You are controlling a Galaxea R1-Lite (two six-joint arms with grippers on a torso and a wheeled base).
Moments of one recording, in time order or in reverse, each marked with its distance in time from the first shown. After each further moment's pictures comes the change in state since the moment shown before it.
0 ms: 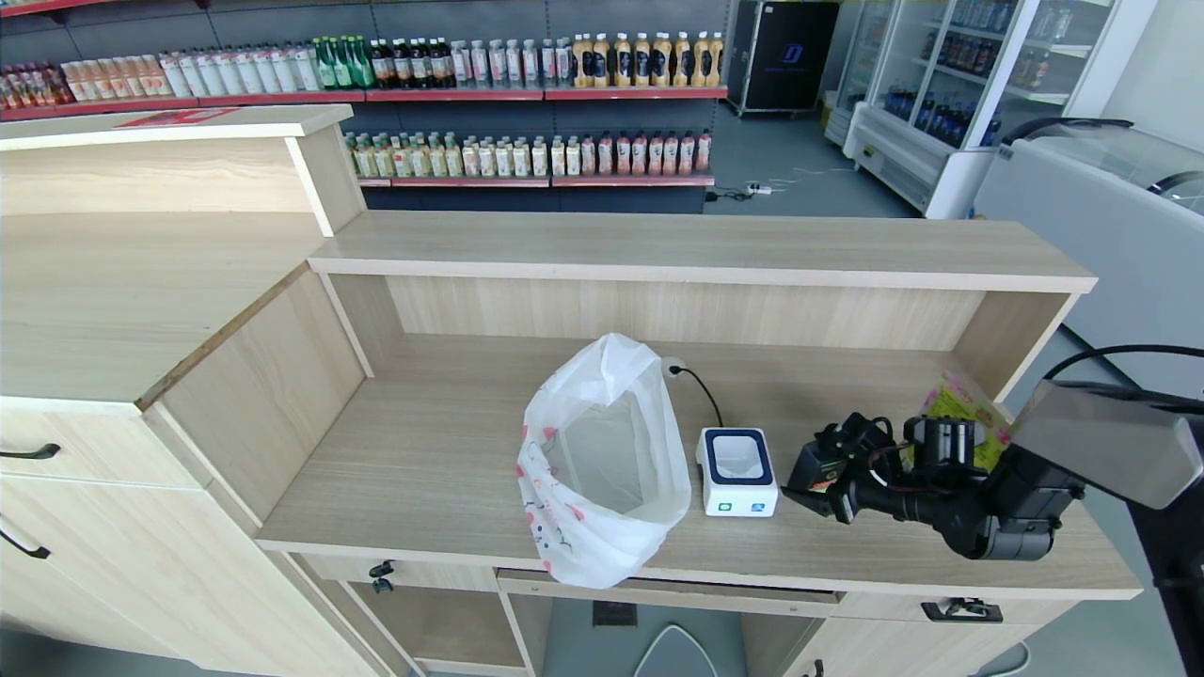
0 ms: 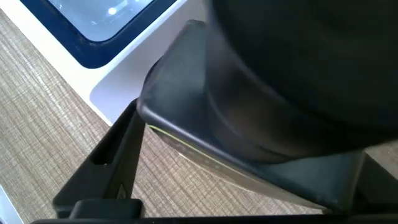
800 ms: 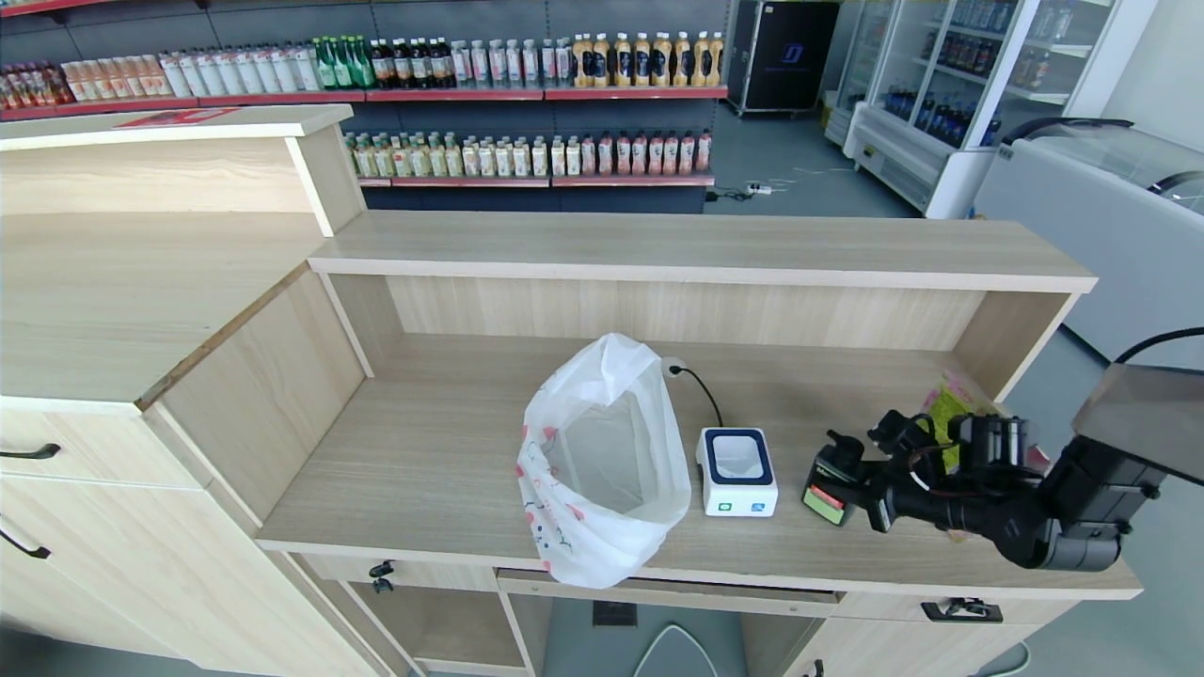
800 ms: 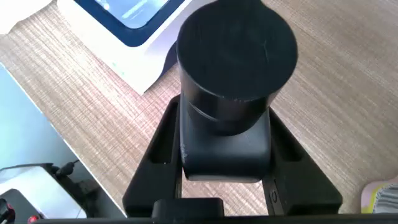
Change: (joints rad) left arm 0.000 0.000 0.000 0.000 0.000 0.000; right arm -0.054 -0.173 0.209 0.003 0.007 -0.001
